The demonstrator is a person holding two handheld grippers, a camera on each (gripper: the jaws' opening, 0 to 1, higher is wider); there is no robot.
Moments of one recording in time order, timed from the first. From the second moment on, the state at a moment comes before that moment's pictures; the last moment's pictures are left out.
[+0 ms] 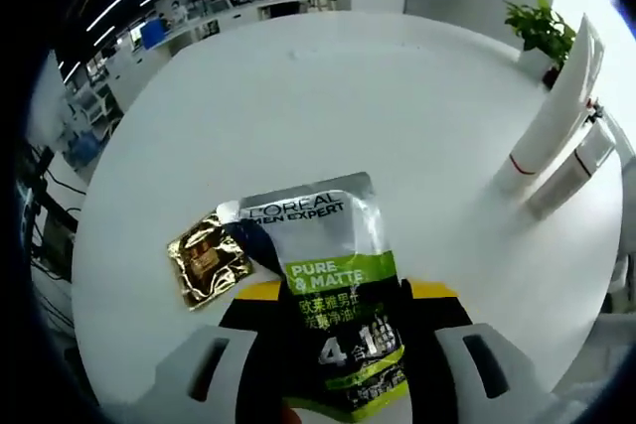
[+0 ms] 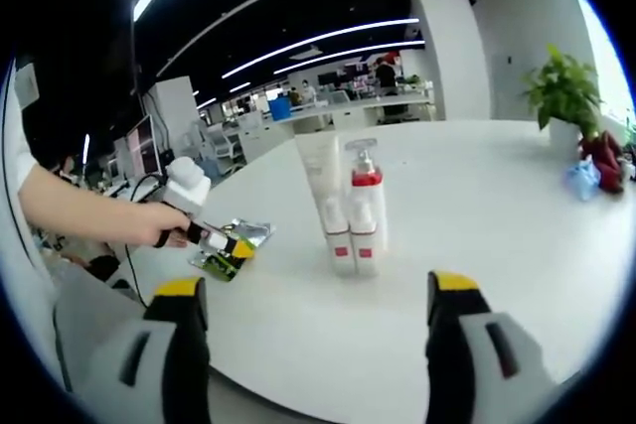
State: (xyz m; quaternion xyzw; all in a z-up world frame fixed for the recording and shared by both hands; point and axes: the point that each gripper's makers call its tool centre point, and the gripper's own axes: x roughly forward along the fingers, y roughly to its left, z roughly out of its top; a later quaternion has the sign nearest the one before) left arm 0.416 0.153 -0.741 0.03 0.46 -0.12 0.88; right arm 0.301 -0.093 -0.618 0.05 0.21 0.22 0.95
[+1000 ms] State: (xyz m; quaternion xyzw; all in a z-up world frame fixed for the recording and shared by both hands) left arm 0.387 0.144 -0.704 -0.04 0.40 -0.17 0.90; right arm 0.302 -0.087 -0.622 0.02 0.22 0.23 0.95
